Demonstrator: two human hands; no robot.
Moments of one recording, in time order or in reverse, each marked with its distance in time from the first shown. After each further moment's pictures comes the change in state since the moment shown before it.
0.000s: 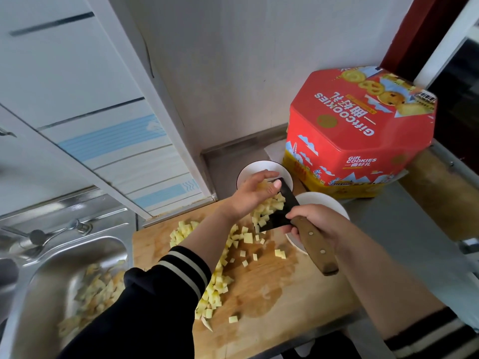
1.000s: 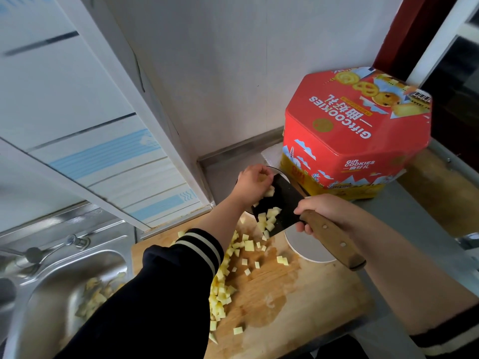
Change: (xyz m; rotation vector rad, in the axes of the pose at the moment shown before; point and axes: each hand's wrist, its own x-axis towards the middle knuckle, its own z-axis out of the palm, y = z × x) left_hand 0.062 -0.005 -0.005 0.283 0.221 0.008; right_hand -0.027 -0.034 0.000 -0.263 0.052 -0.050
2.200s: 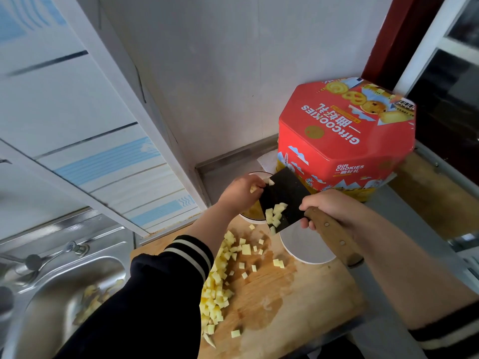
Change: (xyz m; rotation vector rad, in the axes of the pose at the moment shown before) left_hand -0.012 -0.005 -0.016 0.310 -0.075 0.113; right_hand -0.012 0.002 -0.014 0.014 0.112 -0.079
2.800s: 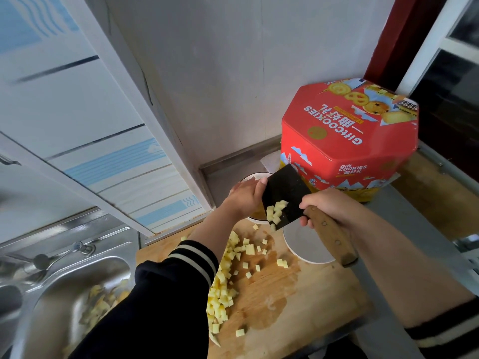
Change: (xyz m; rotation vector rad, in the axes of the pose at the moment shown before) left_hand -0.018 0.008 -0.003 0.024 -0.096 -0.015; right_hand 0.001 -0.001 0.007 -0.033 0.038 -0.028
